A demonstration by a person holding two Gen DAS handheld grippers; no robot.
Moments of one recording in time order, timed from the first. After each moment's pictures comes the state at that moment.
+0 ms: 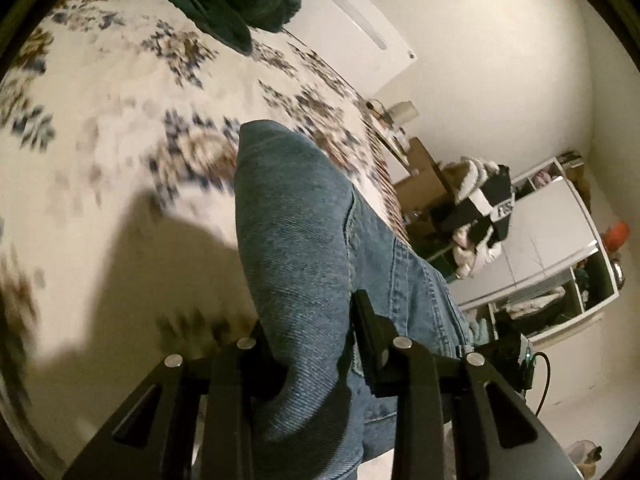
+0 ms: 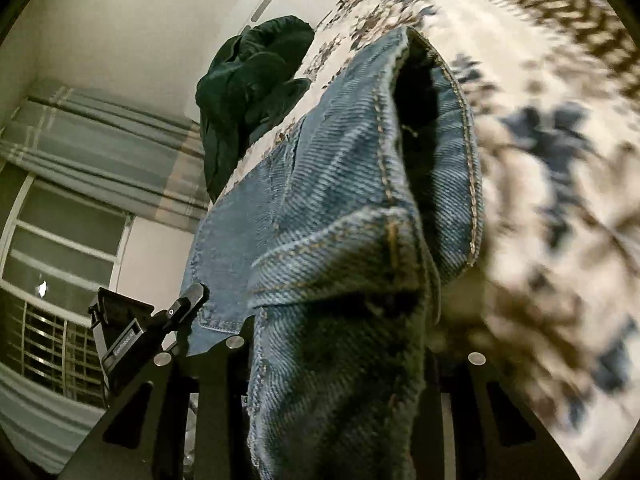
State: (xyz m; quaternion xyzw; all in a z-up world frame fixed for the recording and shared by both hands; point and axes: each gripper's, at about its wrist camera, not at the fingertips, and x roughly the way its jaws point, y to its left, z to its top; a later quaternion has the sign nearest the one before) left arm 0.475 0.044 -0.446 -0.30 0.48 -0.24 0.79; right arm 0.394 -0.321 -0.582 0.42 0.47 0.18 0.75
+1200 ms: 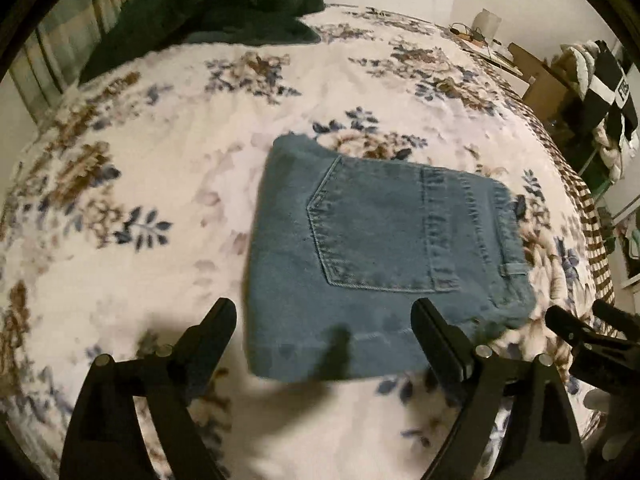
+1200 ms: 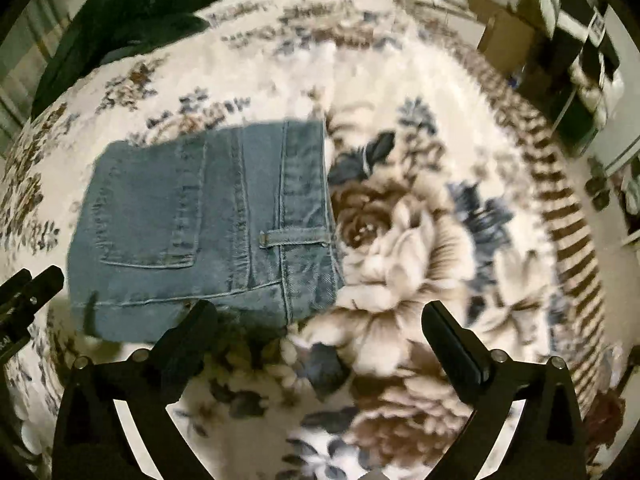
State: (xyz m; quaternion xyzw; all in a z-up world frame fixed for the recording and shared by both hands) left arm 0.496 0.045 -0.470 0.02 0.55 -0.07 0.83; right arm 0.490 -0.163 -0.559 0.06 0.59 -0.09 0.80
